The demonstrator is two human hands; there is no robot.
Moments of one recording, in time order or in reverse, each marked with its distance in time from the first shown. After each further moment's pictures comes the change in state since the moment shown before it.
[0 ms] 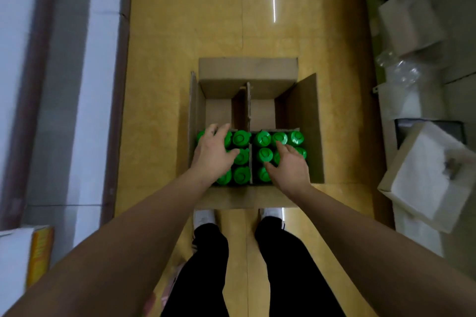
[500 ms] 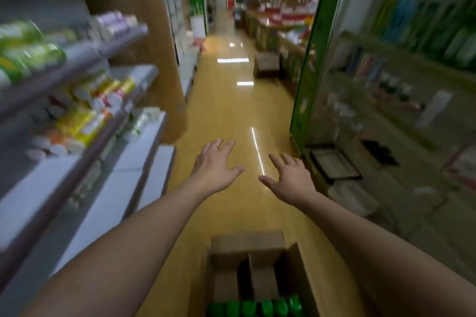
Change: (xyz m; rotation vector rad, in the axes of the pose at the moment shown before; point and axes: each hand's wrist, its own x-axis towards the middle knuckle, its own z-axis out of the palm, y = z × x) left_hand -0.108 0.266 -0.389 0.262 0.474 0.484; right_hand -0.100 -0.189 -0.405 -0.075 0.581 -0.318
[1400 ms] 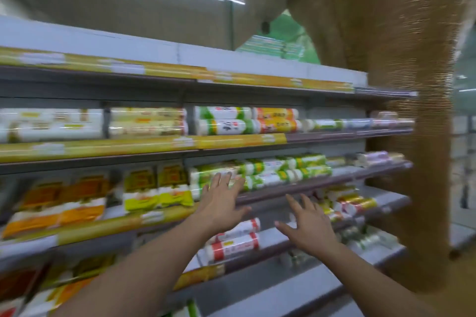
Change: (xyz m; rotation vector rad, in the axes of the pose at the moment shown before) left_hand -0.350 0.093 -0.258 0.674 0.557 -0.880; right_hand -0.127 -0.239 -0.163 0.278 -0.044 -1.196
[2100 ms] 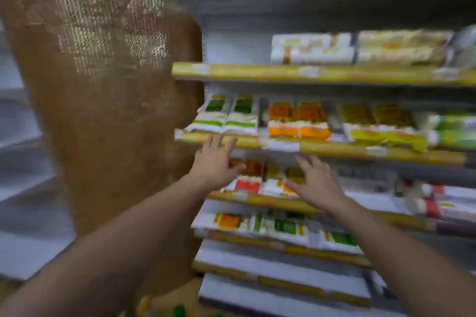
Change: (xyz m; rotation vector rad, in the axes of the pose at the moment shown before) left_hand -0.404 -0.395 -0.150 0.189 -0.006 -0.650; right_hand -0.115 -0.508 0.149 0.211 -0.293 -0.531
